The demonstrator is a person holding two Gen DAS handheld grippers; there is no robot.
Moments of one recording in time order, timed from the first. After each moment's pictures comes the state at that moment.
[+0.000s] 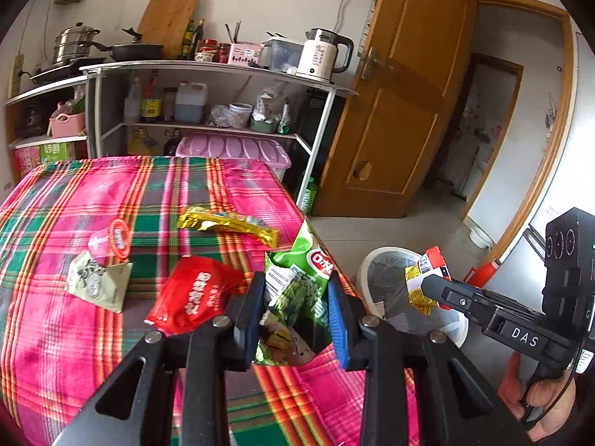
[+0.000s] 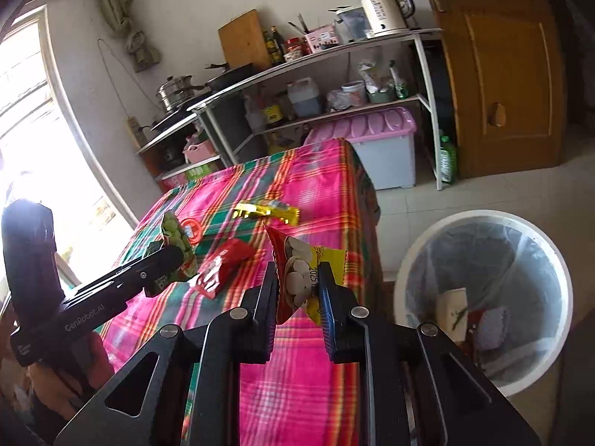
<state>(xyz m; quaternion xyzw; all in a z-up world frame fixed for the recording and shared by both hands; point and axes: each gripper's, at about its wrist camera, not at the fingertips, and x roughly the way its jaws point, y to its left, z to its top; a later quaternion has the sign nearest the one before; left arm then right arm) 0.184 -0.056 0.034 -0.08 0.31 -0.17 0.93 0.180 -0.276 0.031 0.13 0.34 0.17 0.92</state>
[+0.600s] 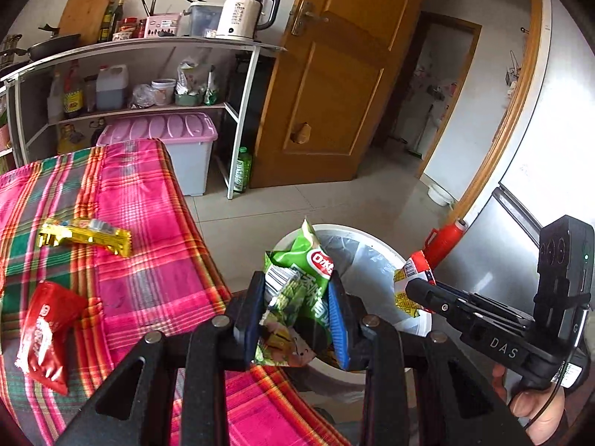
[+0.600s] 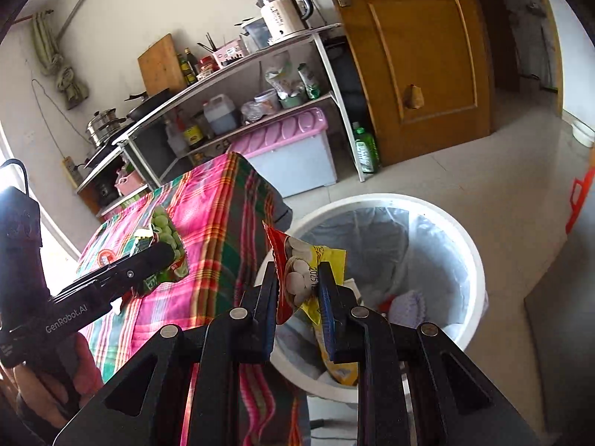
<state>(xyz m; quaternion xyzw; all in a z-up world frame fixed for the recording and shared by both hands) 0.230 -0.177 0.015 -0.04 0.36 -0.27 0.89 0.177 -0.381 0.002 0.17 0.35 0.04 0.92</state>
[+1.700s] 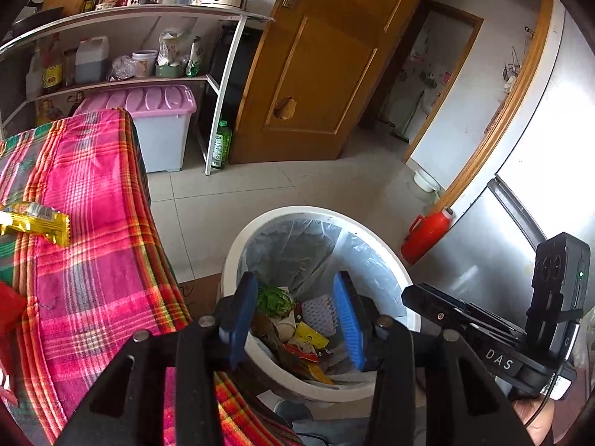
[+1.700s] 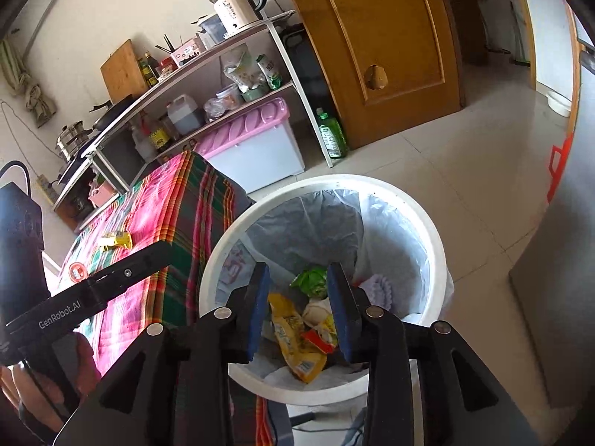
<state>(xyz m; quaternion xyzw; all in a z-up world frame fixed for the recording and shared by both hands) 0.245 -0.206 -0.003 -0.06 0.39 -0.30 0.87 0.179 -0.411 -0.014 0.20 0.37 0.00 0.91</state>
